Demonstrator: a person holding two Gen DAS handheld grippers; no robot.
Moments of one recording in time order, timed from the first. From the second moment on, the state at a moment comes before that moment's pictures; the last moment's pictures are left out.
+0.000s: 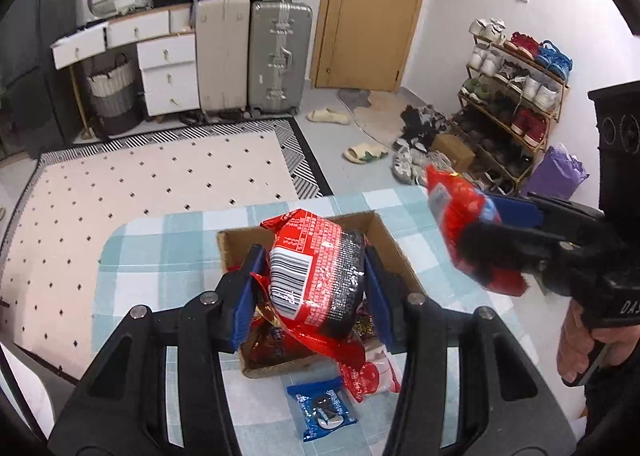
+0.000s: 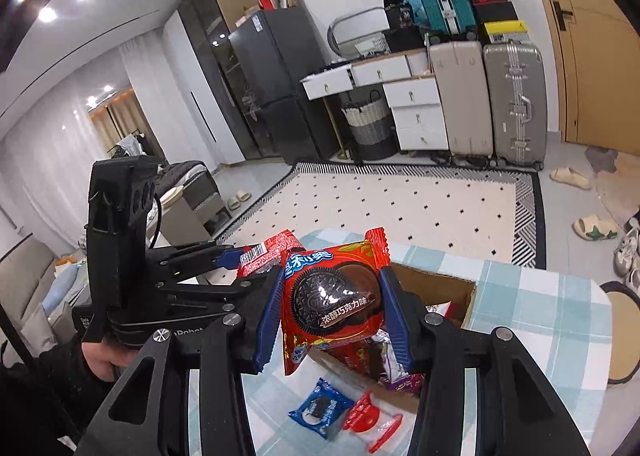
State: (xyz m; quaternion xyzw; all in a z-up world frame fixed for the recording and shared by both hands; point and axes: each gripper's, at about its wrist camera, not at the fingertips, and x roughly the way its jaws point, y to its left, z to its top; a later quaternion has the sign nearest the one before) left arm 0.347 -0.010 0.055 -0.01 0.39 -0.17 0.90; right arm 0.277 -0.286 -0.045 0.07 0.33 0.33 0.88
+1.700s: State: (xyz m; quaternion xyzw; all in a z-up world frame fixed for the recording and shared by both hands) left arm 0.341 0.027 -0.034 -0.03 0.40 -0.10 0.91; right arm 0.284 -0.300 -0.092 0.05 0.33 0.28 0.90
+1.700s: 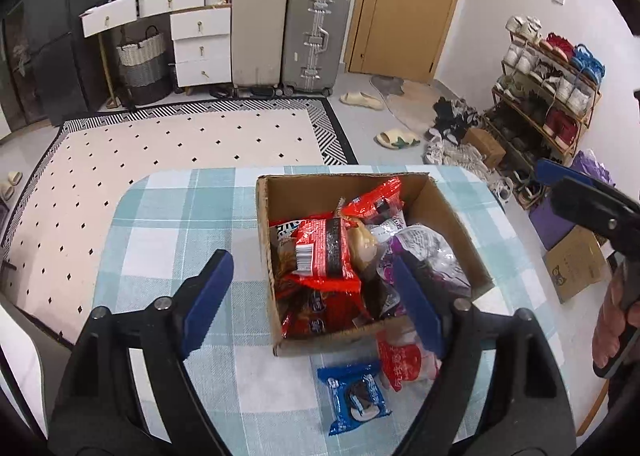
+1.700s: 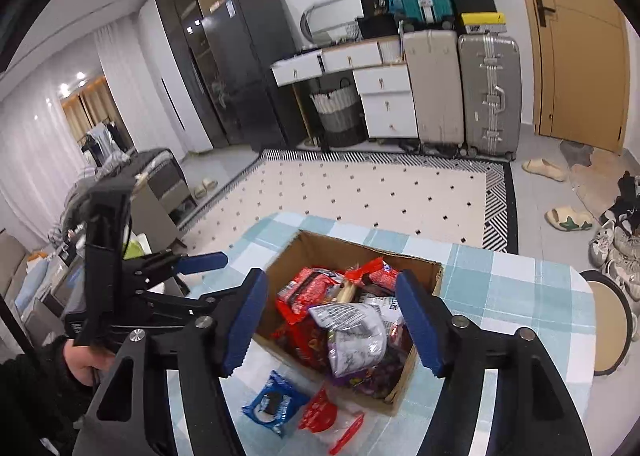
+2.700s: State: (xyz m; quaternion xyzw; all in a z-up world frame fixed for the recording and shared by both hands) left arm 0.136 0.061 -0.074 -0.09 0.33 -0.05 0.94; right arm 0.076 -0.314 -0.186 0.10 0.24 0.20 0.95
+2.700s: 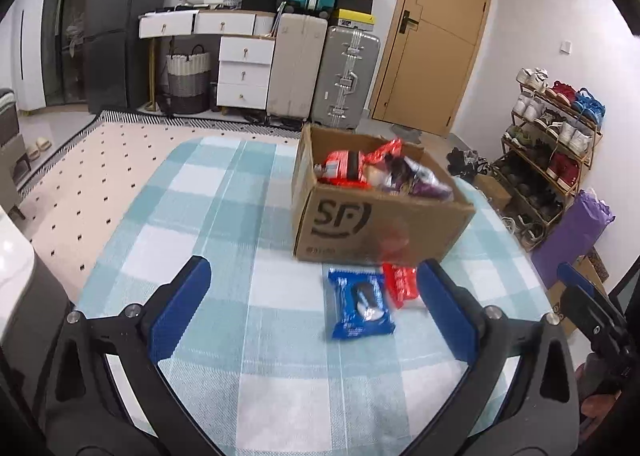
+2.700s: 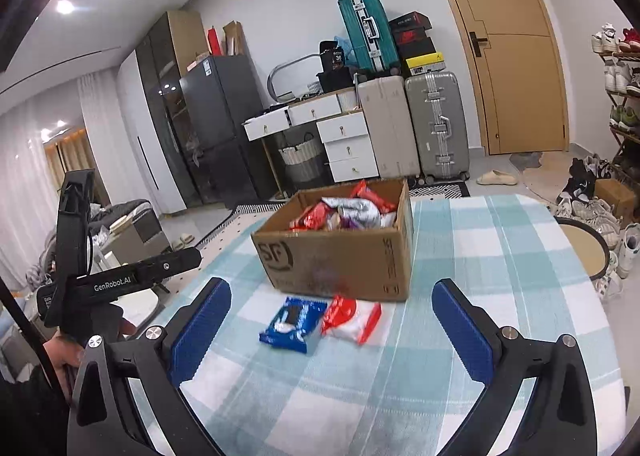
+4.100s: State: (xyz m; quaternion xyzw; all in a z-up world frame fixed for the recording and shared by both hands) left arm 0.176 0.084 -0.171 -0.13 0.38 0.02 0.92; right arm 0.234 -0.242 -0.293 0.01 0.44 0.14 0.89
